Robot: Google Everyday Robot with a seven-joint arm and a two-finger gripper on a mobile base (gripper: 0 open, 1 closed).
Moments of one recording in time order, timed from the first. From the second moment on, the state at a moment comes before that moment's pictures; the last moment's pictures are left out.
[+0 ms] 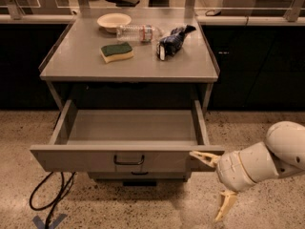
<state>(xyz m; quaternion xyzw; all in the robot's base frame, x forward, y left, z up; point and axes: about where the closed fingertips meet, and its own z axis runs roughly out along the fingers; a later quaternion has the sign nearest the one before) 0.387 -0.143 0.654 -0.73 0.58 0.22 0.29</state>
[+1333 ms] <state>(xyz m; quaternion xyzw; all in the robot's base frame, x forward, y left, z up) 0.467 -0.167 0.581 -0.68 0.67 0.15 0.24</state>
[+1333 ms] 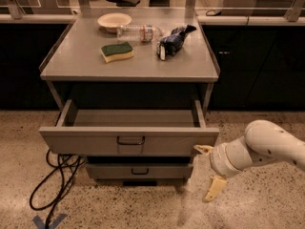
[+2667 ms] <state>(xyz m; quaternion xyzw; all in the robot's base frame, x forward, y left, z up) 0.541 -0.070 0.642 -0.74 0.61 0.10 0.27</state>
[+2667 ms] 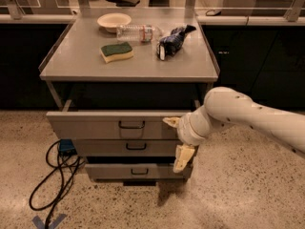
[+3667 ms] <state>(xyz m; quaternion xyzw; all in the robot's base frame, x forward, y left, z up) 0.579 -0.055 0.635 -0.72 0.65 0.09 0.23</state>
